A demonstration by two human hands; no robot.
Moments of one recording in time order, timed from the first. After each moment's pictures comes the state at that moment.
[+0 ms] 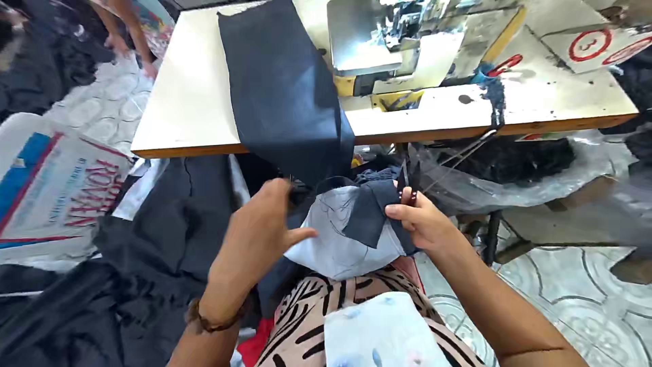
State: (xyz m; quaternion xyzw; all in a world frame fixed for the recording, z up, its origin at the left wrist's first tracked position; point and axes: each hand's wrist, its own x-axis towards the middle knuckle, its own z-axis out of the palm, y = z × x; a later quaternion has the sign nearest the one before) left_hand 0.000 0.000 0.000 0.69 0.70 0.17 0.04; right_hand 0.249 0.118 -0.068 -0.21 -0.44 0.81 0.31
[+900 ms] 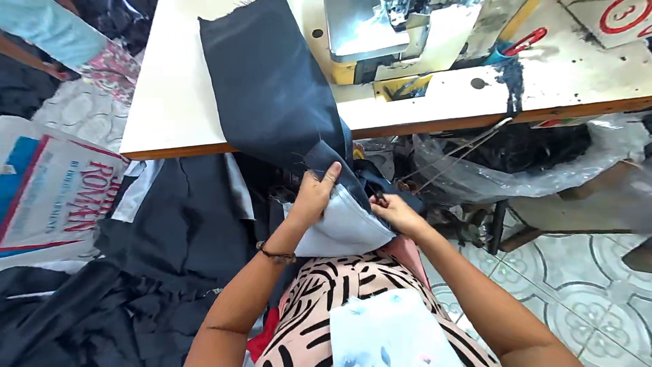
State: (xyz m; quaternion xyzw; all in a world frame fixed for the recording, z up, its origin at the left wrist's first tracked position) left_hand 0.035 0.090 -0.077 0.38 0.60 0.53 0.47; right_hand 0.238 0.144 -0.161 -0.44 -0.66 0.58 0.15
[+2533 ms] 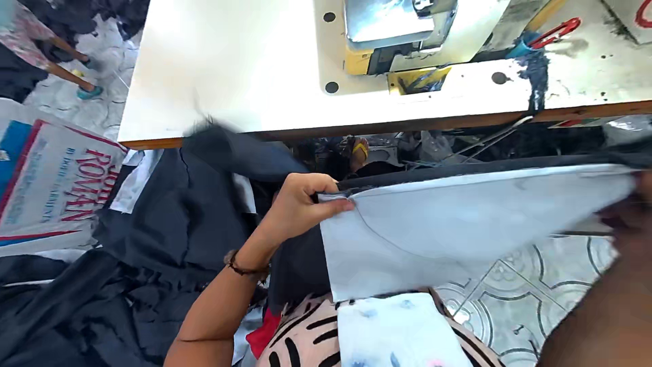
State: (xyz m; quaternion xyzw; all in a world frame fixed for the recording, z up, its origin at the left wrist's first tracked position) left_hand -0.015 0.063 -0.048 0.69 0.44 0.46 0.34; right_hand 0.421 0.161 -0.068 -0.52 -0.53 0.40 0.53
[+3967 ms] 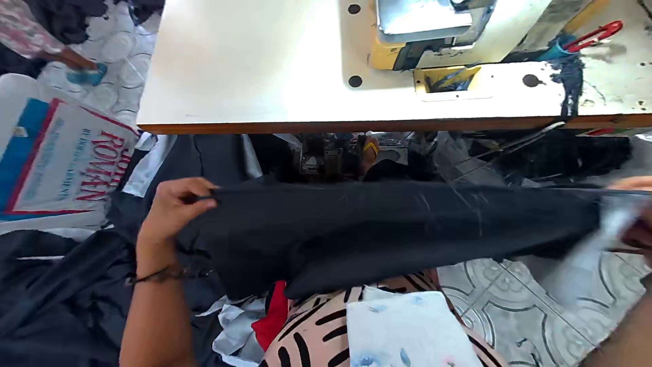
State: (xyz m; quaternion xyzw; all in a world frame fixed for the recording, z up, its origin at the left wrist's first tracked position) left_hand -0.221 -0.050 -0.060 0.63 0.60 0.43 0.26; right_hand 0.455 0.174 -0.090 -0.55 -0.59 0.46 0.37
